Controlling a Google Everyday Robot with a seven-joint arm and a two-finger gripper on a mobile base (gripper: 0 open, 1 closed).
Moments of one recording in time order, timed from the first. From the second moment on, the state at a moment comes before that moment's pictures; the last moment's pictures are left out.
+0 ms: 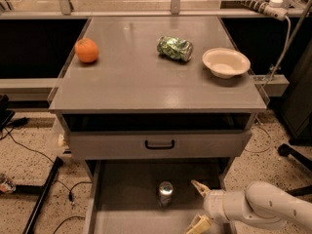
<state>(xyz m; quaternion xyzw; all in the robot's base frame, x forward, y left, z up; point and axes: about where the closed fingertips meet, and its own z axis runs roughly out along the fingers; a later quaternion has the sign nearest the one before) 0.411 -0.118 0.469 -0.53 0.73 0.26 0.35</state>
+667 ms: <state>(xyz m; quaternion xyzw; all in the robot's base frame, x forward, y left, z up) 0.454 -0.098 0.438 -0.53 0.71 0.23 0.40</state>
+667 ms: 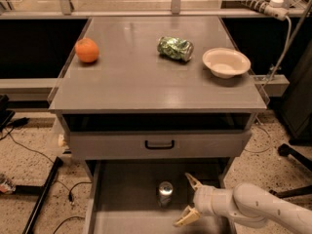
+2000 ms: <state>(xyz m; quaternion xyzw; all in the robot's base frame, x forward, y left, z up) 0.500 -0.079 0.403 -0.49 0.68 0.28 0.47</state>
